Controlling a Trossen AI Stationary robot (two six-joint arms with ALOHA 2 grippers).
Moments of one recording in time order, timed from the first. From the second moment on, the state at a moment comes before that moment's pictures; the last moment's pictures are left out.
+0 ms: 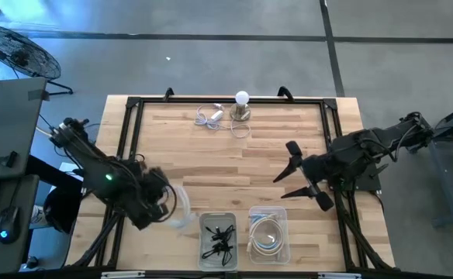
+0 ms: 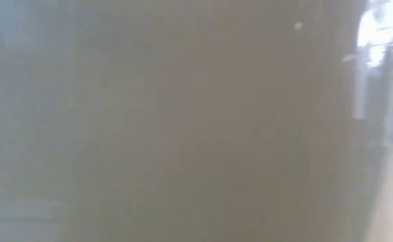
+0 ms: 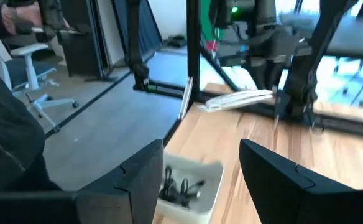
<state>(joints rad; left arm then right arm) -0.73 1.39 1.43 -1.46 -0.41 -1.26 0.40 1.08 1.25 -0.44 -0.03 0.05</state>
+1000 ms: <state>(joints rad) -0.36 1.49 1.77 -0.86 -1.09 -0.25 0.34 1.22 1.25 -0.06 0.20 -0.12</state>
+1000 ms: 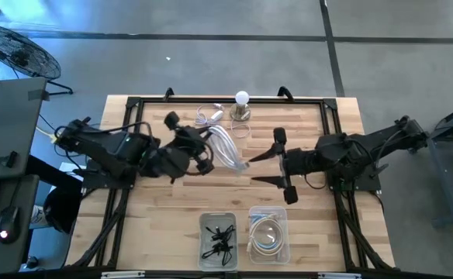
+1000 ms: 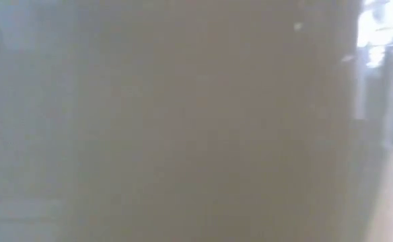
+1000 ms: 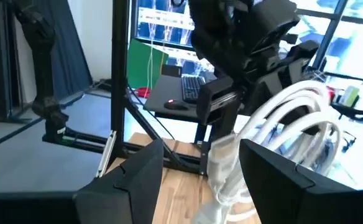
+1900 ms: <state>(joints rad) -0.31 1.49 1.77 -0.72 -0.96 -0.08 0.24 1.27 1.26 -0.08 0.10 0.06</state>
